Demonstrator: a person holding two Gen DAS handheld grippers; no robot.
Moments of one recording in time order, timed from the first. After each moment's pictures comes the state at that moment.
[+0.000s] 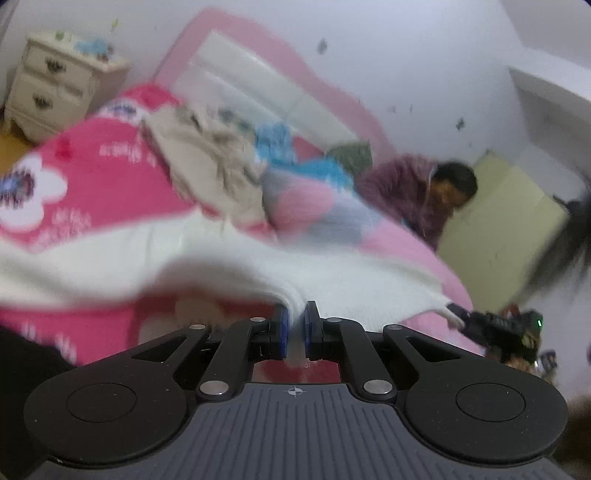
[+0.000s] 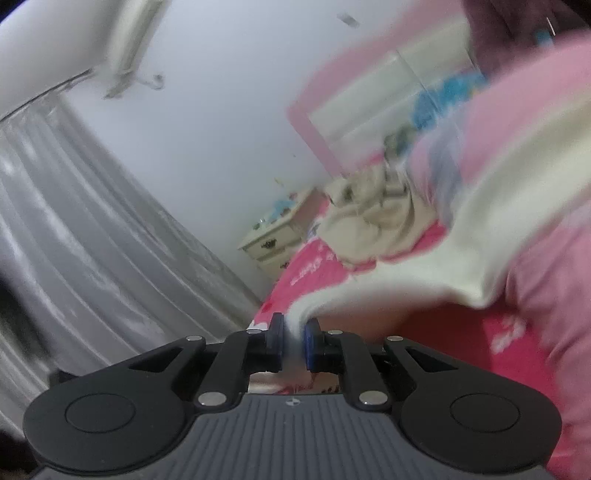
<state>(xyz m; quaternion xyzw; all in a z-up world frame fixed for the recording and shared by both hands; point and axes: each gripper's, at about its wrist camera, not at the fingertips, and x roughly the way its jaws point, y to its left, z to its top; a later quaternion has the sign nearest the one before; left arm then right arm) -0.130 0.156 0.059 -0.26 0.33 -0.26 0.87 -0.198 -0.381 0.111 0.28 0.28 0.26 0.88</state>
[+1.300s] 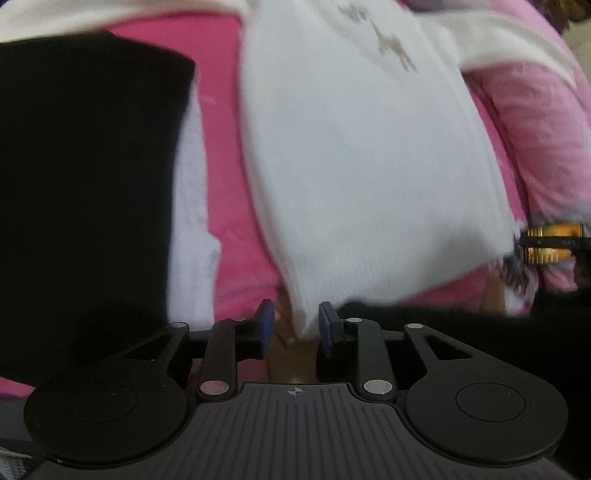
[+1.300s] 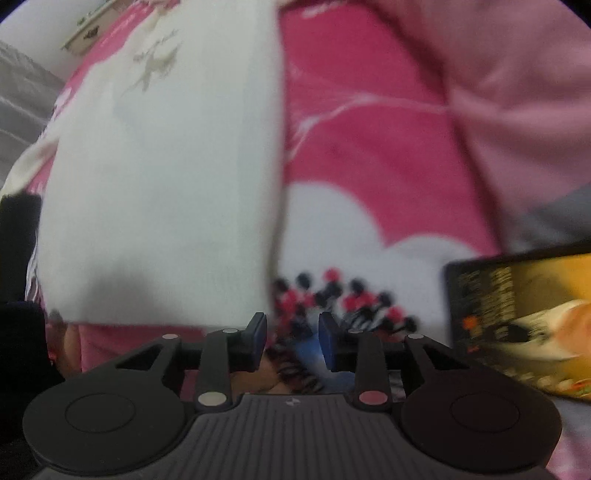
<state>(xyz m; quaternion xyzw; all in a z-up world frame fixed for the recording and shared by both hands) -0.163 0.143 -0.118 -0.11 0.62 -0.19 0.75 -0.287 -0.368 -0.076 0.14 0.61 0.07 0.78</state>
